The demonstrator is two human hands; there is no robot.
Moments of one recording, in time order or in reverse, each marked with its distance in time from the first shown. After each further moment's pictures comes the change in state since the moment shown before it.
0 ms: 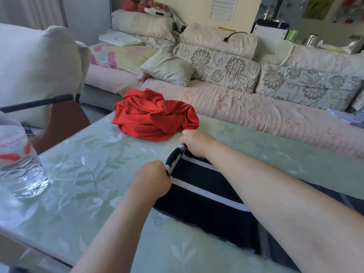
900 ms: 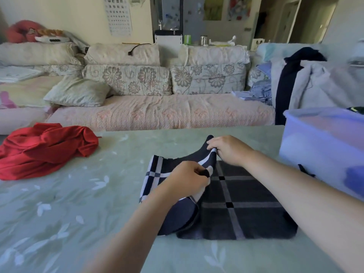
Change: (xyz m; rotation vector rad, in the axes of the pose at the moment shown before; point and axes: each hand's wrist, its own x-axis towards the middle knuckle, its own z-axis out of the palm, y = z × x) left_hand -0.111 0.360 0.093 -0.441 -0.396 0.464; right_hand -0.414 0.241 0.032 0.334 0.239 0.516
